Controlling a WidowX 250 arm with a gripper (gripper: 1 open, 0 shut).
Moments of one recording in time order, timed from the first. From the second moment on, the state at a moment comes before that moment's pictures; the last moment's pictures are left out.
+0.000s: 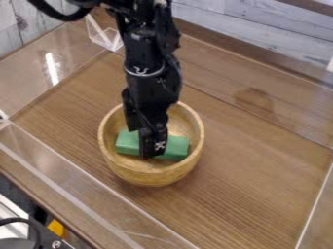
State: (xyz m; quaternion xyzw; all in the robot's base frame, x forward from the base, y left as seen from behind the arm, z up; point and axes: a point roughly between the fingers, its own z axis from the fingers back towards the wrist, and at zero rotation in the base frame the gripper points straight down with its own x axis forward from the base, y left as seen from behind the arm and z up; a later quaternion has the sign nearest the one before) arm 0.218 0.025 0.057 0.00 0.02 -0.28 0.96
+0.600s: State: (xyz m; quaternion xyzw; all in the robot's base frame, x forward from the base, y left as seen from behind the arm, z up) arm 0.212 0.023 0.057 -0.01 0.04 -0.27 0.96
